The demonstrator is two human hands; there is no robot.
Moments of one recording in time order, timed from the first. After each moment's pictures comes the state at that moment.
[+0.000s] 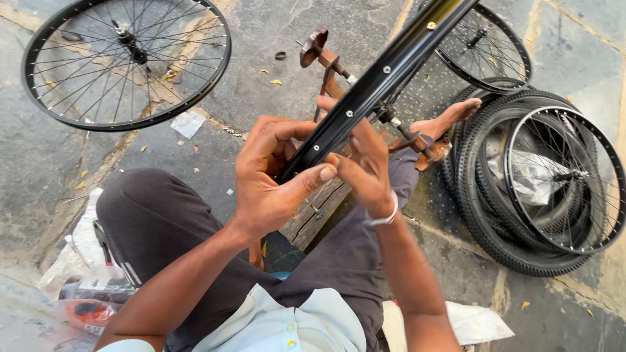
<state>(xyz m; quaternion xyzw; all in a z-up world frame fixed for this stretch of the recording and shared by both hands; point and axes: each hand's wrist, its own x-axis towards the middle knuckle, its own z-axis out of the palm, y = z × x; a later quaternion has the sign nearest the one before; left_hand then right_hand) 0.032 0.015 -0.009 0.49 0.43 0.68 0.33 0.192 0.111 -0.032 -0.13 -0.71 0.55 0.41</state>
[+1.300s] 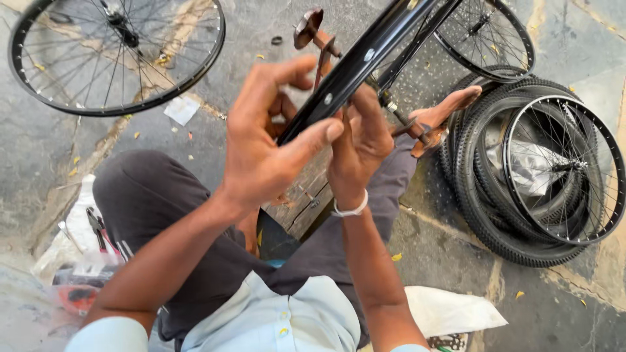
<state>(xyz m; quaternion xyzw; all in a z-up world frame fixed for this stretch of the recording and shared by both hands) 0.029 0.029 0.019 0.59 0.46 0.64 0.18 0.149 0.113 -0.066 -0.15 -0.58 0.45 0.66</state>
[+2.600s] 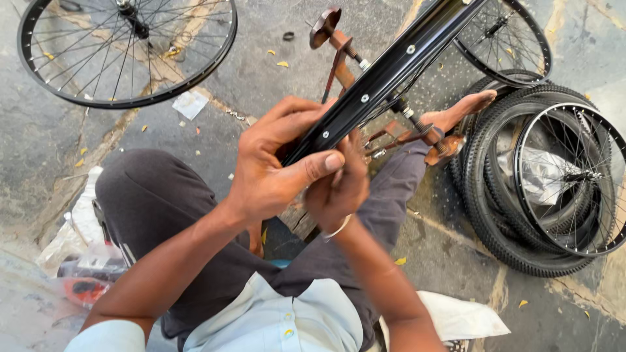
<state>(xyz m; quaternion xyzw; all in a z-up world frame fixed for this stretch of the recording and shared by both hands) 0.015 0.021 -0.017 0.58 0.39 0.65 0.30 0.131 0.078 -0.079 -0.21 -0.72 0.08 0.66</state>
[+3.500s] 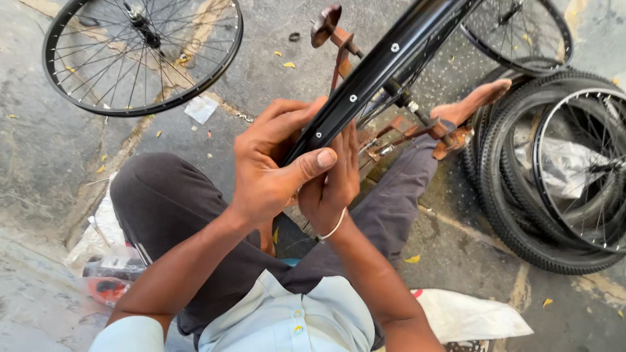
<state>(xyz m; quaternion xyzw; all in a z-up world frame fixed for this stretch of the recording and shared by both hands) 0.024 0.016 -0.022 0.51 0.38 0.68 0.36 0.134 0.066 -0.075 -0.28 -0.73 0.09 0.61</state>
